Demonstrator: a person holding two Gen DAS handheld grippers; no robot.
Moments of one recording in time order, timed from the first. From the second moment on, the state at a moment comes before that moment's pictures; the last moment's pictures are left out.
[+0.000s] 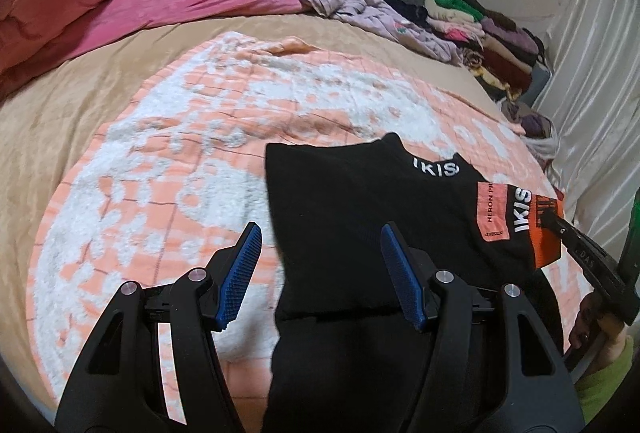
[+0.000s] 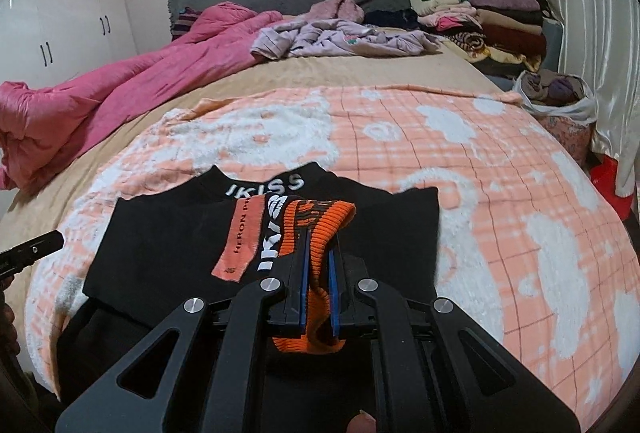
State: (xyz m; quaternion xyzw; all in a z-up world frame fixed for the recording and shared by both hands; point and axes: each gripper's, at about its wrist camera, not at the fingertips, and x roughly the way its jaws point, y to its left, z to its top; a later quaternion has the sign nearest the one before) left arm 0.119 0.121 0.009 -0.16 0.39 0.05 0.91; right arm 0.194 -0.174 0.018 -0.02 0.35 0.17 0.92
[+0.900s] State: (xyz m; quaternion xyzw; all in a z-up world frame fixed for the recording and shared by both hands) left arm 0.156 0.078 -0.044 -0.08 0.47 0.03 0.88; right arm 0.176 -0.136 -0.016 -0.06 0.40 0.21 0.89
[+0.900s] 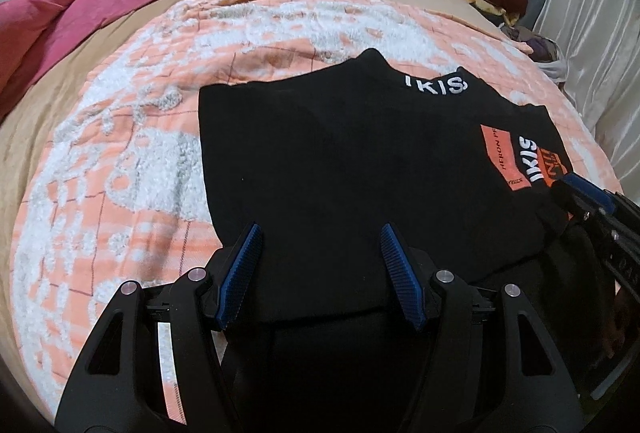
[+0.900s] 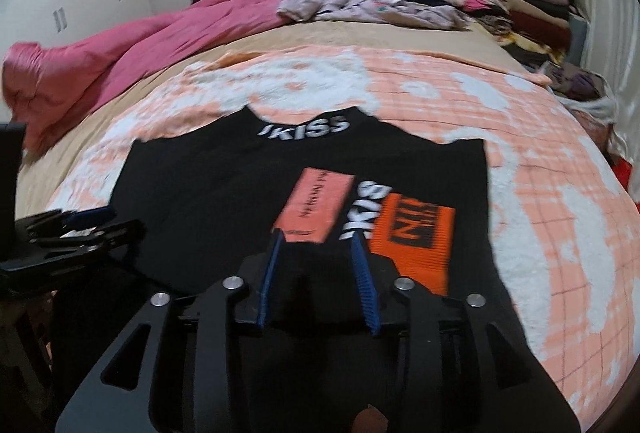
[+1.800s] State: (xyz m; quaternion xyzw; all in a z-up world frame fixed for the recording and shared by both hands) left arm 0.148 0.079 -0.044 -0.09 0.46 0.02 0.88; right arm 0.168 -0.152 -0.028 -0.02 0.43 0.20 0.88
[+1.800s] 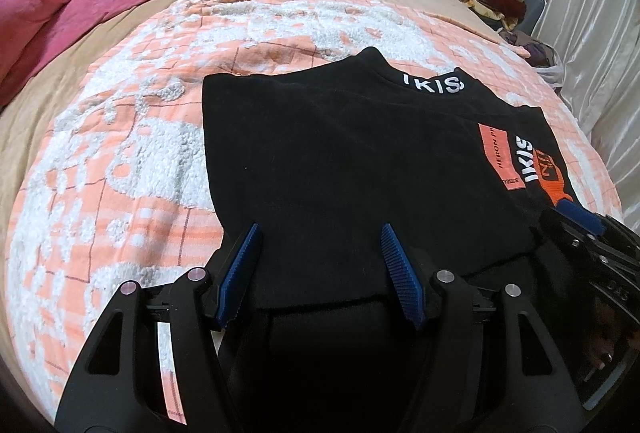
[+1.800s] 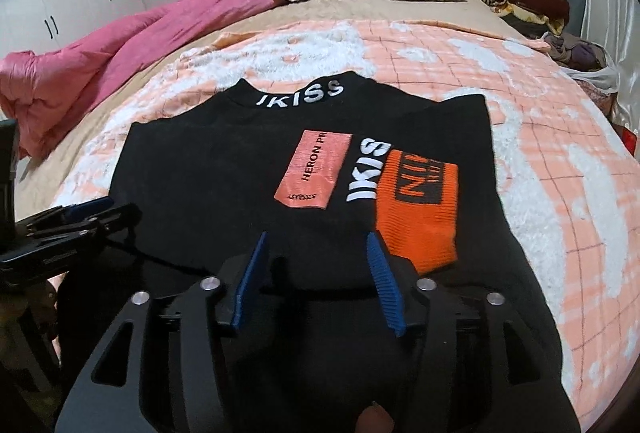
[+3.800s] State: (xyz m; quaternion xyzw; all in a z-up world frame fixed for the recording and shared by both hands) left arm 0.023 0.067 0.010 -0.06 0.43 0.06 0.90; right arm 0.053 -0.242 0.011 -0.02 0.40 0.16 0.90
